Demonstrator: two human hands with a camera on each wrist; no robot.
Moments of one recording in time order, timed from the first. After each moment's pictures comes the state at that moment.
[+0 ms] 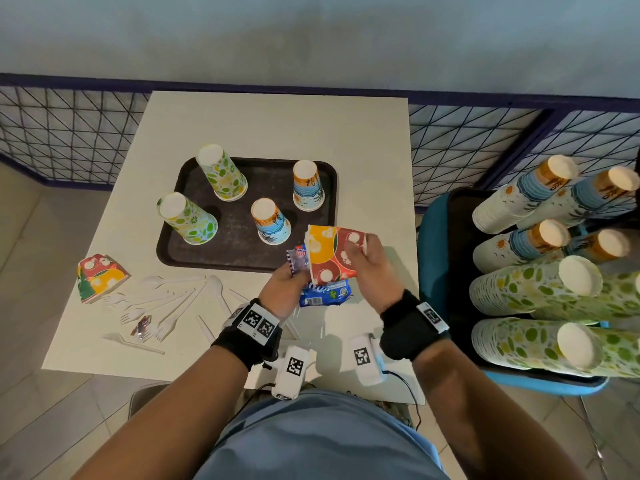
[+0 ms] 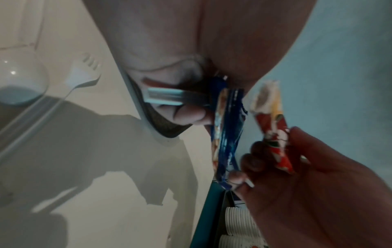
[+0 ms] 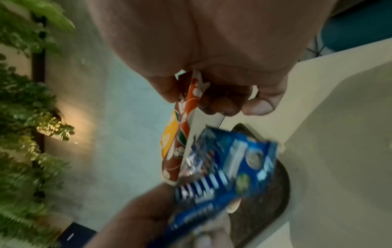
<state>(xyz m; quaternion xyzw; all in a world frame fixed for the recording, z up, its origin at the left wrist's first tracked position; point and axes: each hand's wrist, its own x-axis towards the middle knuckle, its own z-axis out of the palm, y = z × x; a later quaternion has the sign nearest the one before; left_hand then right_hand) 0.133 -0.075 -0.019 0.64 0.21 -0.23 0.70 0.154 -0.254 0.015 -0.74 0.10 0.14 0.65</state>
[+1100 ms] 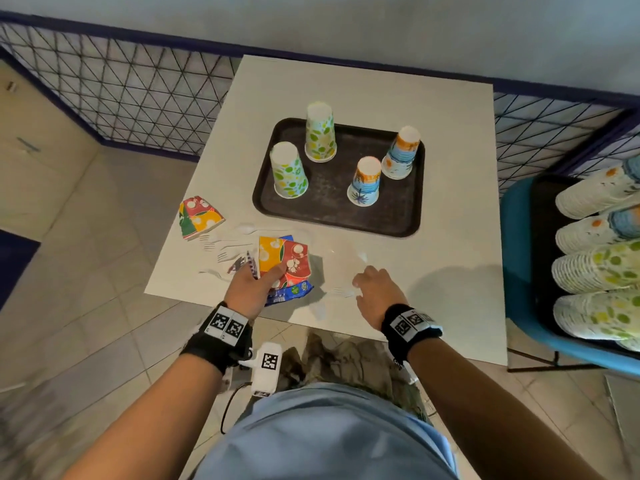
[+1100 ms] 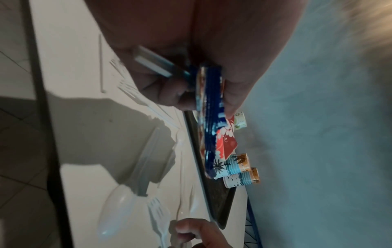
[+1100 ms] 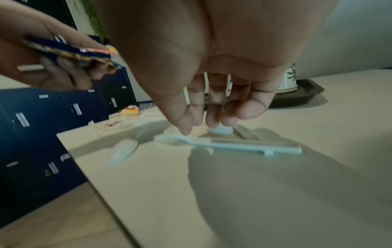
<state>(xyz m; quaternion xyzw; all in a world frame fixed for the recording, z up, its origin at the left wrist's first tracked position) -0.011 0.158 -0.021 0.72 0.27 -0.11 0.63 0.040 -0.103 -0.083 -0.95 -0.17 0.25 0.10</state>
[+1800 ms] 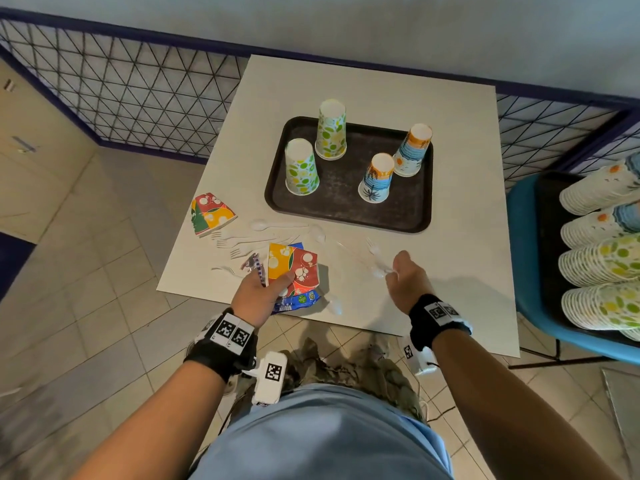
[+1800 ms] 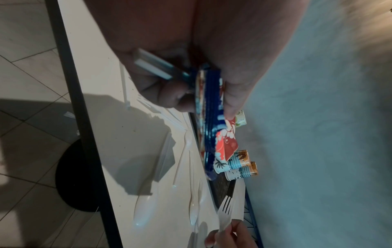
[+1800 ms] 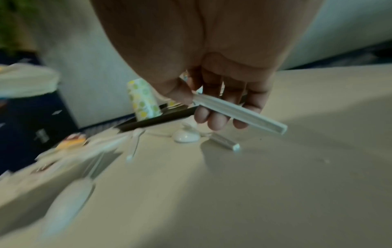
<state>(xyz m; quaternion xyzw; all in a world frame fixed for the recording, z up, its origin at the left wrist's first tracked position) -0.035 0.184 -0.031 0.71 0.25 -0.13 0.64 0.043 -0.116 -0.077 -0.94 0.02 0.17 0.28</state>
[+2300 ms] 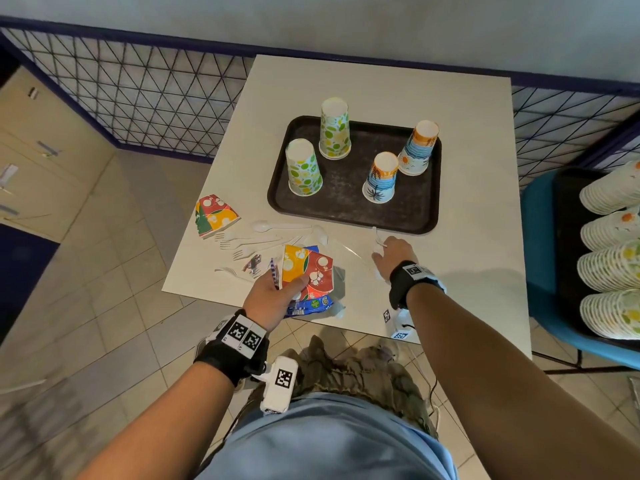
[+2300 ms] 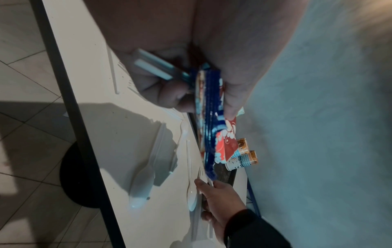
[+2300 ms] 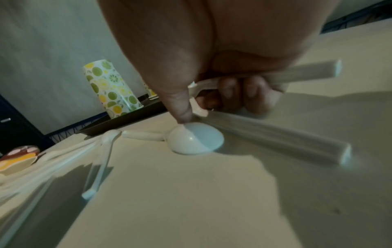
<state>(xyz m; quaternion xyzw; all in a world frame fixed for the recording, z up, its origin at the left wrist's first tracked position) -0.029 0.159 -0.024 0.72 0.24 -0.15 0.64 0.117 -0.086 -0.107 -0.94 0.06 0.26 0.20</state>
